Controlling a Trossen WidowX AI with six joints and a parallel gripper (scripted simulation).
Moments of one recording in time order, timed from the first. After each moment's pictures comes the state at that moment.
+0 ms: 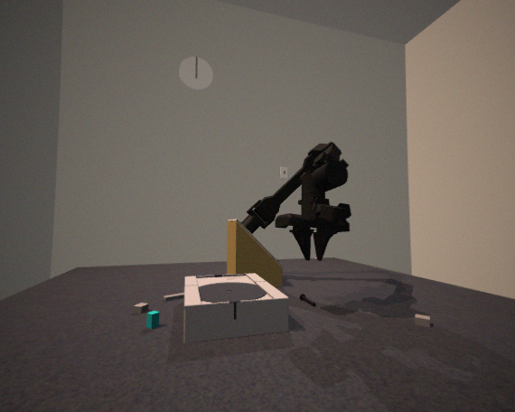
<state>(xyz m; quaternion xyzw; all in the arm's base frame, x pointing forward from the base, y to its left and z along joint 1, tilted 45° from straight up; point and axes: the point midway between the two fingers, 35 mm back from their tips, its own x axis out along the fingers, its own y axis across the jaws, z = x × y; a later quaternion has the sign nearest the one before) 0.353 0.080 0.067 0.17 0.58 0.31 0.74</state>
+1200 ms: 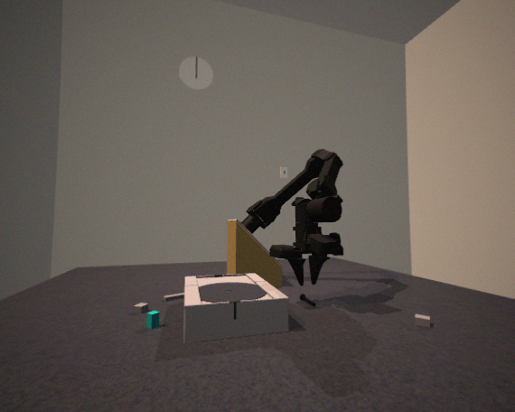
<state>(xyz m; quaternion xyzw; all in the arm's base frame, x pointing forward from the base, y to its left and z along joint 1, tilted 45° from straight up) 0.310 0.132 0.020 0.23 0.62 0.31 0.69</state>
